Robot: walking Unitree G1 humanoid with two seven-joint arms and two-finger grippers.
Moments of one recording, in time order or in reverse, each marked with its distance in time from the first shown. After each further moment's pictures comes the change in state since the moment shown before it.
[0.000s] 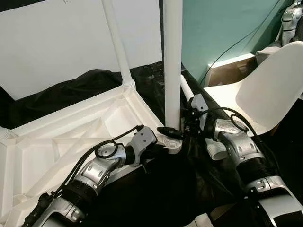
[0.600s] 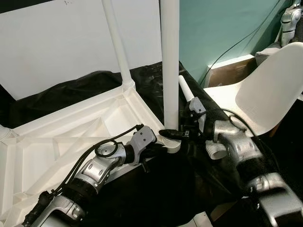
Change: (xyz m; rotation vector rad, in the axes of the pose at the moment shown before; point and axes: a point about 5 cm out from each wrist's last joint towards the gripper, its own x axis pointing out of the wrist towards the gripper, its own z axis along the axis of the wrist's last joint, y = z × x) left arm -0.002 0.005 -0.004 0.004 0.025 0.015; right arm 0.015 0.027 -0.015 0.113 -0.124 -0.266
